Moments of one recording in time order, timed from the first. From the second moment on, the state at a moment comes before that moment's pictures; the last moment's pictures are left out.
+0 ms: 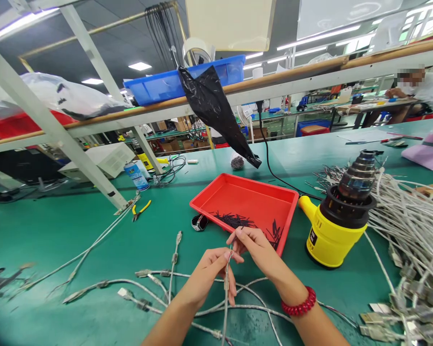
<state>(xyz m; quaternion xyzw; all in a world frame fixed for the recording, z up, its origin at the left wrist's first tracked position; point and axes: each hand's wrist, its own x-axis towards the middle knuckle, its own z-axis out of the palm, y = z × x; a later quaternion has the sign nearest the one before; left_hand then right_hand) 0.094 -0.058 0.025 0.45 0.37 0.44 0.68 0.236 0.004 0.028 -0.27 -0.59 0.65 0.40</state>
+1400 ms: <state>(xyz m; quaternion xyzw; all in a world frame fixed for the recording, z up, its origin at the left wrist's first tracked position) 0.083 -0.059 0.035 0.60 0.47 0.34 0.55 0.238 0.009 0.016 -0.26 -0.62 0.62 0.40</state>
